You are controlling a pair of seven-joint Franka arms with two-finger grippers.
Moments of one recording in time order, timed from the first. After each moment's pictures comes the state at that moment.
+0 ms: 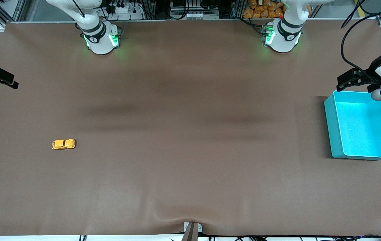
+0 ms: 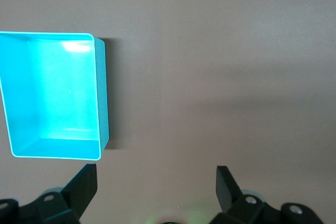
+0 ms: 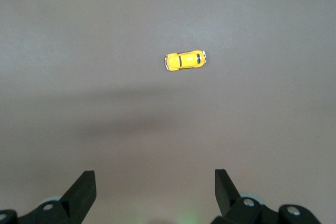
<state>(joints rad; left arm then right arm) 0.02 0.03 -0.09 -1.53 0.01 1.50 -0.02 -0.09 -0.02 -0.03 -1.60 0.01 1.50 -0.06</state>
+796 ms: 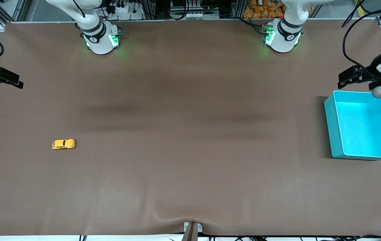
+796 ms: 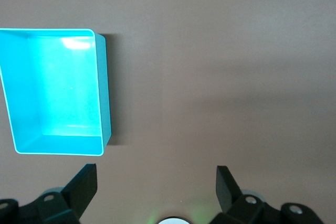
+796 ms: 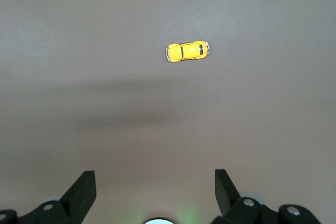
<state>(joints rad) 0.02 0.03 -0.08 -1.53 0.02 1.48 0.00 -0.09 -0.01 -0.03 -1.63 0.01 1.50 -0.09</state>
